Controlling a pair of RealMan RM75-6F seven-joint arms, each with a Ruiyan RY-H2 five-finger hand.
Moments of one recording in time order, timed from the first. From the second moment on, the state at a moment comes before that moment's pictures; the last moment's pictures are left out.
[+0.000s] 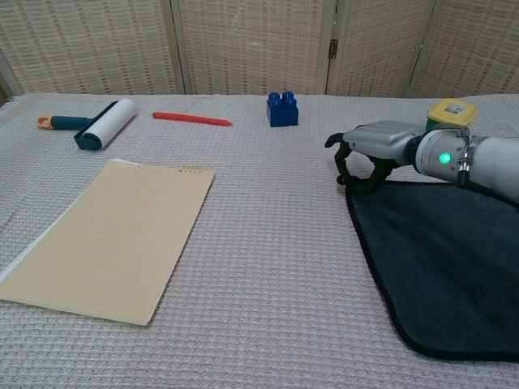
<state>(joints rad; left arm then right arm) -0.10 -1.09 -0.07 -1.48 1.54 1.56 -0.18 0.88 -1.68 0.14 -0.96 -1.28 0.68 -0.10</state>
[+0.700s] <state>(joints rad) -0.10 -1.11 -0.06 -1.50 1.56 1.57 -0.11 0.55 -1.27 -0.12 -1.38 -1.54 1.06 -0.03</state>
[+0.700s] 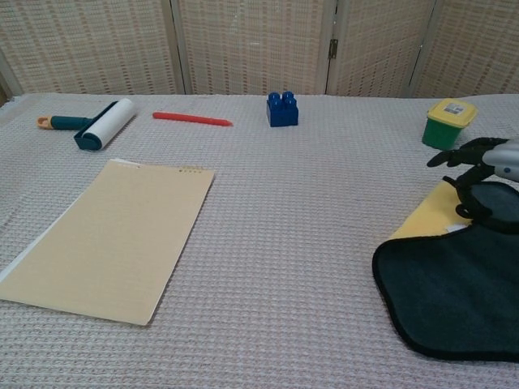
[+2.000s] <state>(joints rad) -0.13 -1.13 -0.03 -1.51 1.56 1.48 -0.09 0.31 -1.19 -0.27 -1.21 -1.69 1.17 0.20</state>
